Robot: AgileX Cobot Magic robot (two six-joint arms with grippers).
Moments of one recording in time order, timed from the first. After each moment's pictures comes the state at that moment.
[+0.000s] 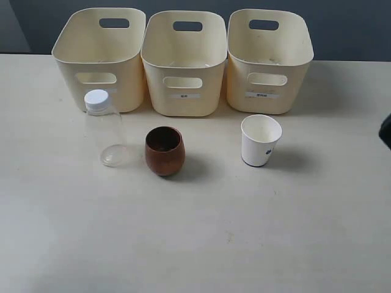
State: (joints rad) left arm -0.04 0.00 0.00 0.07 0.23 0.12; right arm -0.23 0.17 -0.34 1.73 1.09 -1.25
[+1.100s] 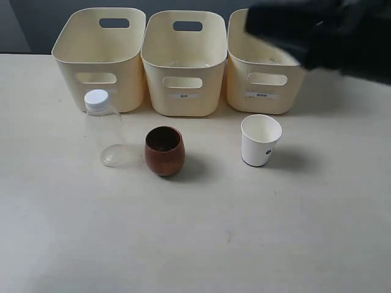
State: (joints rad) left arm -0.04 0.00 0.00 0.07 0.23 0.12; right arm 0.33 1.04 -0.72 1.73 0.70 -1.54
